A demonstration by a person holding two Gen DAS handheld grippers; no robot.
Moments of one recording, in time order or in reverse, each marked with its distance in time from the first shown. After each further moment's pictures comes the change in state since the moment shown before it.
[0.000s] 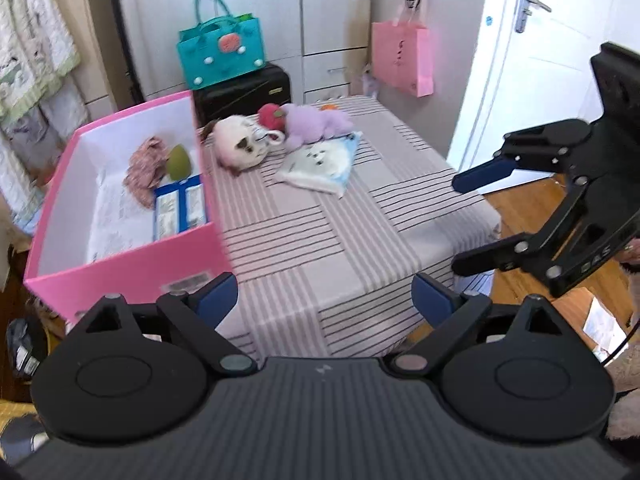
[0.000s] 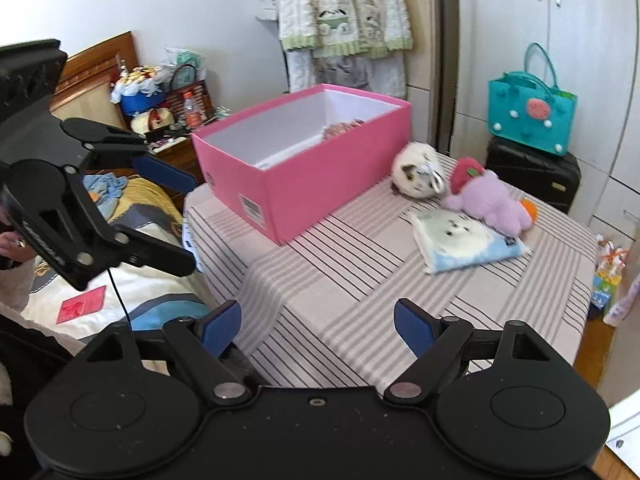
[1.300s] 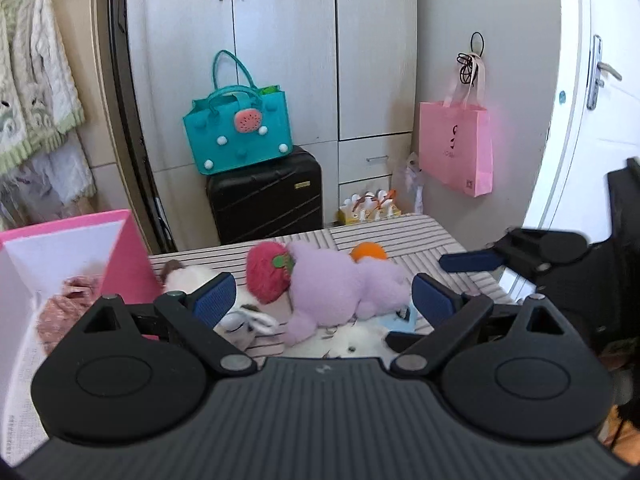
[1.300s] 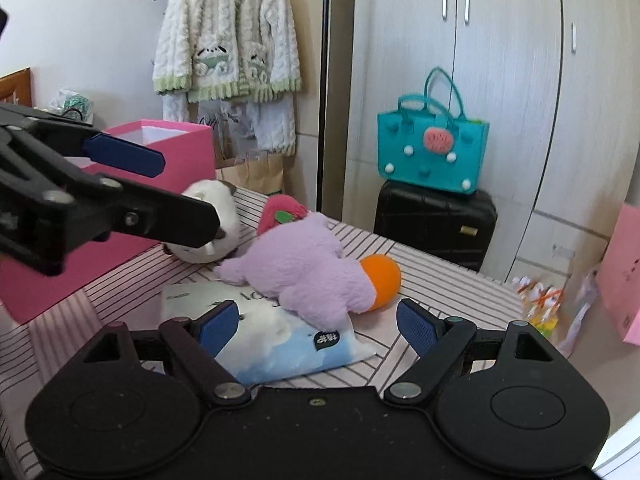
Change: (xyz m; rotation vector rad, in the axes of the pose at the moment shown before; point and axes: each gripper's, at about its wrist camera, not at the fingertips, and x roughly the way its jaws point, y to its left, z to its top) left arm 0.183 -0.004 0.126 -0.043 -0.276 0.105; right arm 0.123 -0.176 0.028 0.036 -0.192 -0.255
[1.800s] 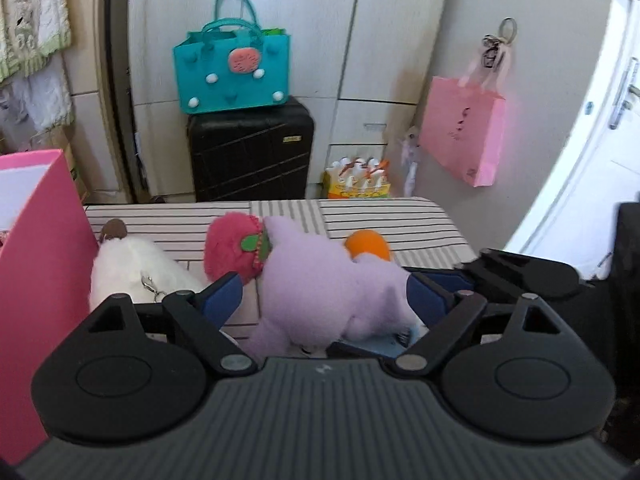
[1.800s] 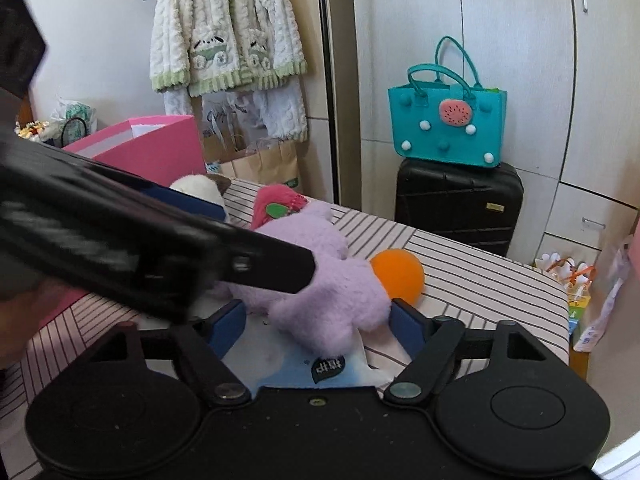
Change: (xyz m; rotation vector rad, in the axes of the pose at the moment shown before) left arm 0.079 0.015 0.007 -0.175 0.140 -0.072; right arm 0.040 -0.011 0.002 0.062 0.029 0.086
